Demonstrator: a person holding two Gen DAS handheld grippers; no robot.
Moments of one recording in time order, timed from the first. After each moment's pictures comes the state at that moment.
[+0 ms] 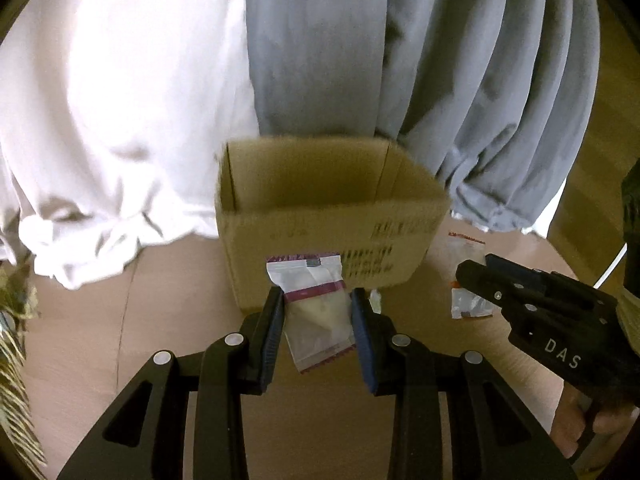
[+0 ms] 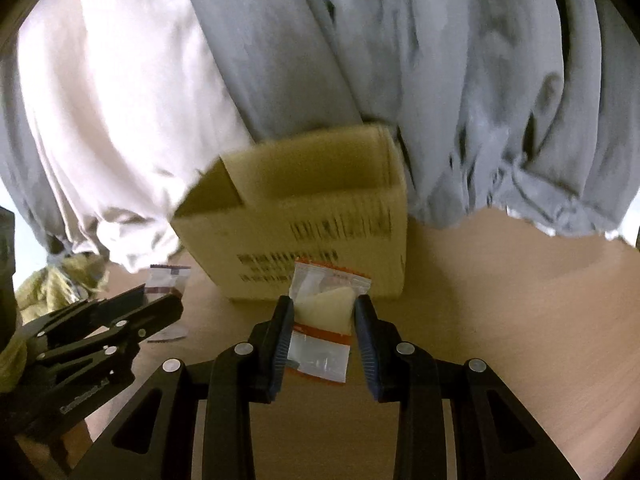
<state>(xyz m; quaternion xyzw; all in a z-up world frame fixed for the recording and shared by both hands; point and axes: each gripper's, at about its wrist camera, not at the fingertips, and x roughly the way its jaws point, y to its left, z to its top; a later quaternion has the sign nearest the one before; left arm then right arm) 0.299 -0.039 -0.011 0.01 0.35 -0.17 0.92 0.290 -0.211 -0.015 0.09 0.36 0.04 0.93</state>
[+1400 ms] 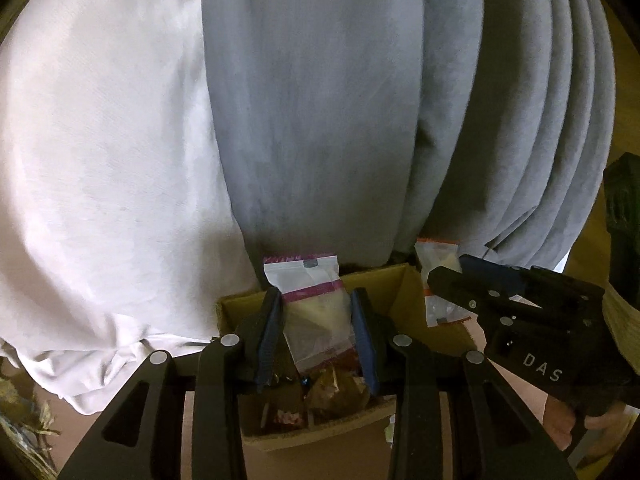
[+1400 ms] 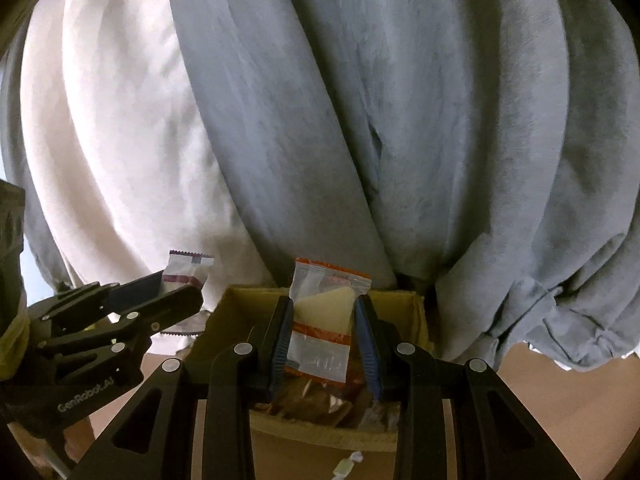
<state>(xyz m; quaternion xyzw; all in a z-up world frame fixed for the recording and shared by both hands) 0.423 -0.059 0.057 0.03 0.29 -0.19 0.94 0.408 -0.206 0.068 0.06 0.29 0.08 0.95</state>
